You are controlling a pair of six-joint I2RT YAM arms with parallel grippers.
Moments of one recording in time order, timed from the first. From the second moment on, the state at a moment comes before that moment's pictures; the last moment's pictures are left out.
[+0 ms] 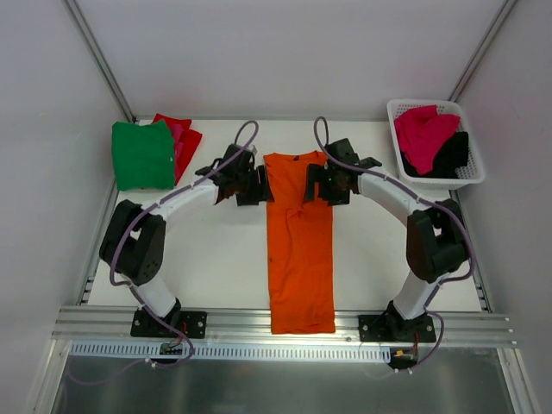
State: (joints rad) left arm -0.54 1.64 1.09 -0.37 0.13 -0.63; right arm 0.46 1.79 1.31 -0.60 -0.13 0.44
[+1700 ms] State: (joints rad) left arm -0.23 2.36 1.79 -0.24 0.64 -0.72; right arm 0.37 1.99 1.61 -0.54 -0.23 0.46
